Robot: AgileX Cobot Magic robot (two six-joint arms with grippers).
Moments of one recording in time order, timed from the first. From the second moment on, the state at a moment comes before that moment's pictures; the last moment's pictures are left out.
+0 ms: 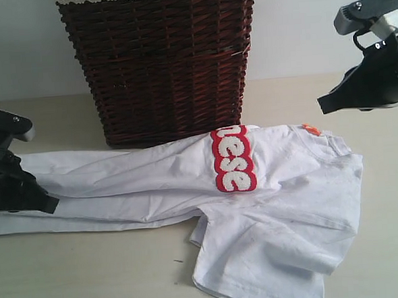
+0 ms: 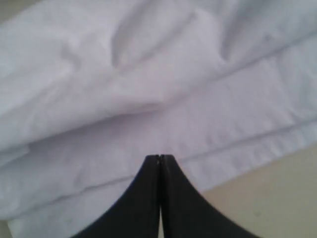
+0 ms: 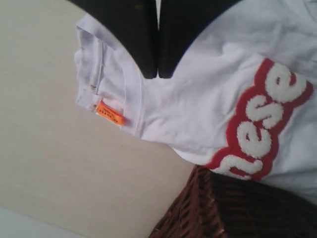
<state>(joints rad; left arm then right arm) -0.15 1.67 -0.75 -0.55 0.26 0.83 0.12 1.47 -0.89 0.58 0.39 -0.76</state>
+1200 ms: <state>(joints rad) -0.13 1.92 -0.86 -0.35 0.99 0.46 0.12 1.47 -0.92 0.65 0.52 -0.76</state>
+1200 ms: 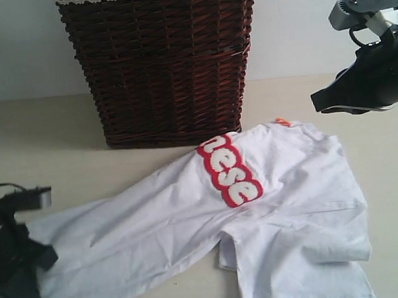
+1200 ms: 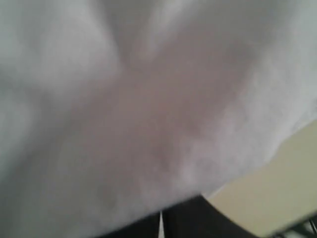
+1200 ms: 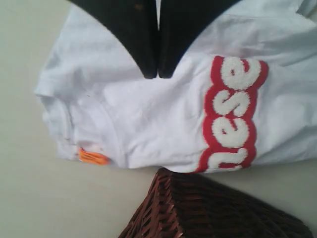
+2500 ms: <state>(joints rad) -0.12 1.68 -0.79 0.50 0.65 -0.38 0.12 1.47 -0.92 0.65 0.53 -0.76</state>
